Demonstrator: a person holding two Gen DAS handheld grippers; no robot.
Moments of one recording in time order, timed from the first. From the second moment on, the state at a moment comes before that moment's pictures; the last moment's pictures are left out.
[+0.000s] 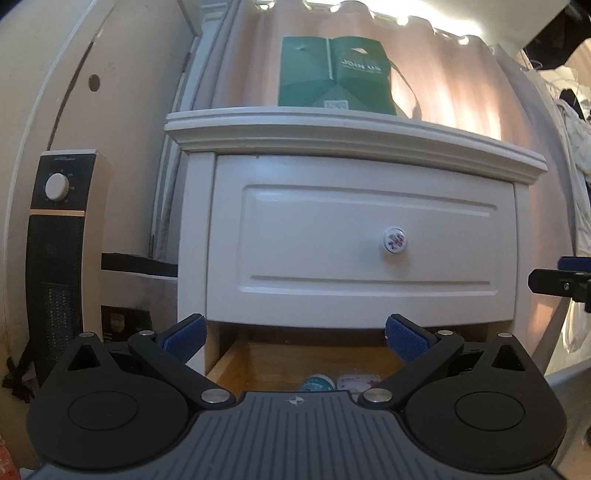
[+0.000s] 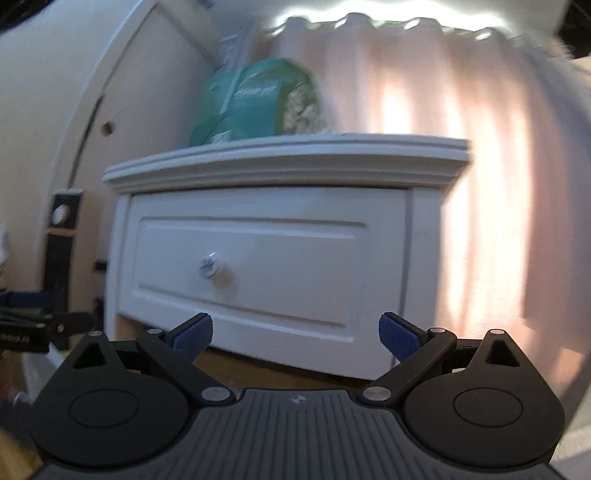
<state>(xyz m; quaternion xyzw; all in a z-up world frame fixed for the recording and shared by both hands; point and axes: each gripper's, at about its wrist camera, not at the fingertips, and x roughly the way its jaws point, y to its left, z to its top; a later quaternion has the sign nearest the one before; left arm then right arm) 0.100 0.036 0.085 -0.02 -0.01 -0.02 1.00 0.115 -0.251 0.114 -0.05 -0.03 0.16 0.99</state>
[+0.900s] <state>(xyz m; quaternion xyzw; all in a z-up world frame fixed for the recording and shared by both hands) 0.101 0.060 0.064 -0.02 -0.08 -0.04 1.00 0.268 -0.161 0.138 -0.33 0.36 0.56 0.67</state>
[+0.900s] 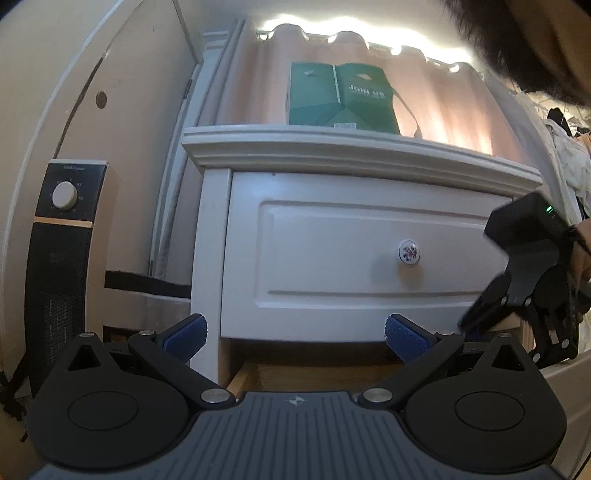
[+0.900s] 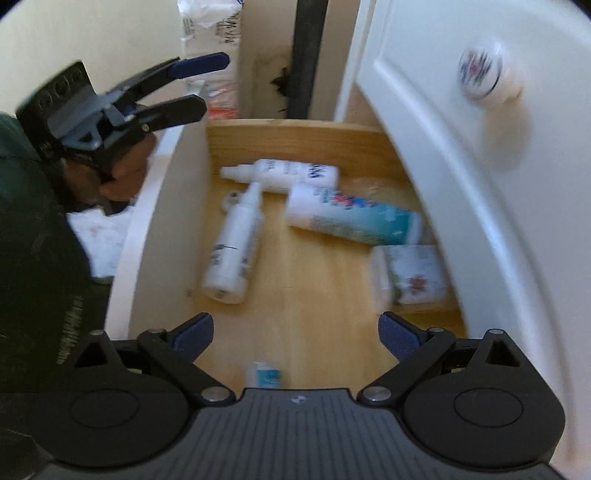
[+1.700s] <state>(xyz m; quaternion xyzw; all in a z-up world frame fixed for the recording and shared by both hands) 0.098 0.049 0.052 0.00 -0.13 -0.05 0.99 0.272 -0.169 0.069 -0.43 0.43 0.55 0.57</state>
